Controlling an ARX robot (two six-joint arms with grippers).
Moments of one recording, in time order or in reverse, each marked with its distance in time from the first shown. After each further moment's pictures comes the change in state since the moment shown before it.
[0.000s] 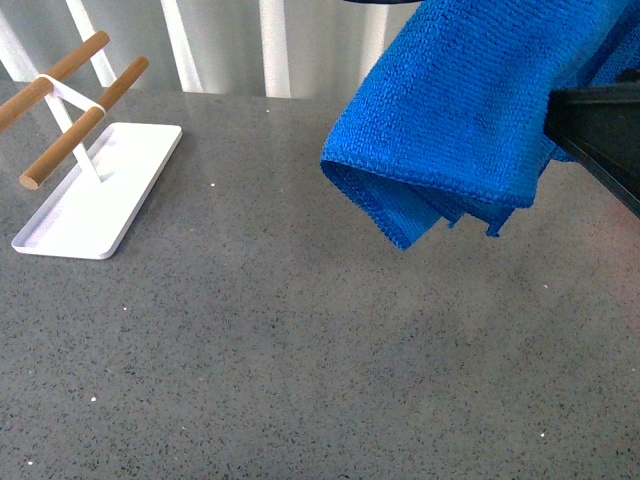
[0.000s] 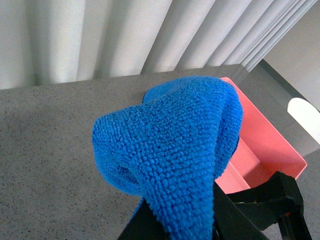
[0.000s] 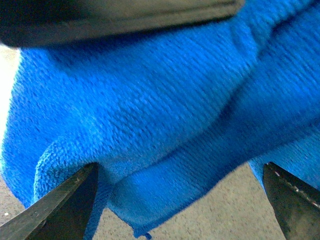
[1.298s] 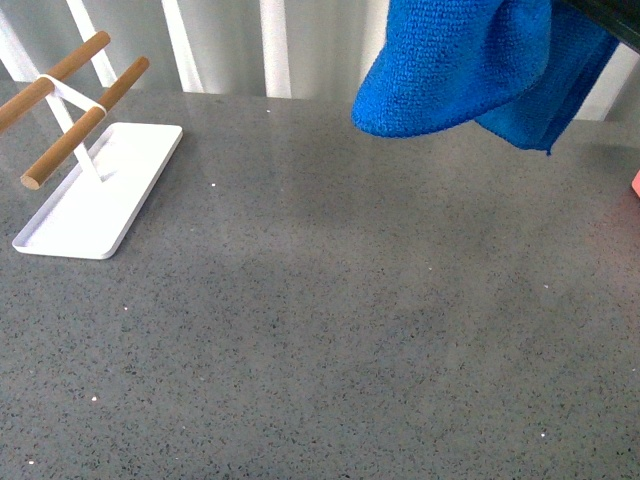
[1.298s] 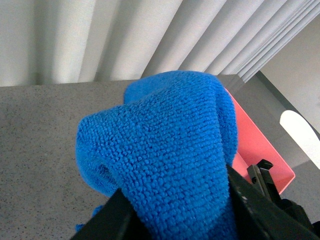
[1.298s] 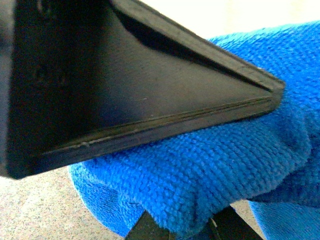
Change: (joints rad) left arm 0.026 -0.030 0.003 -0.031 0.003 -0.058; right arm -0.008 0.089 0.104 0.159 -0.127 0.111
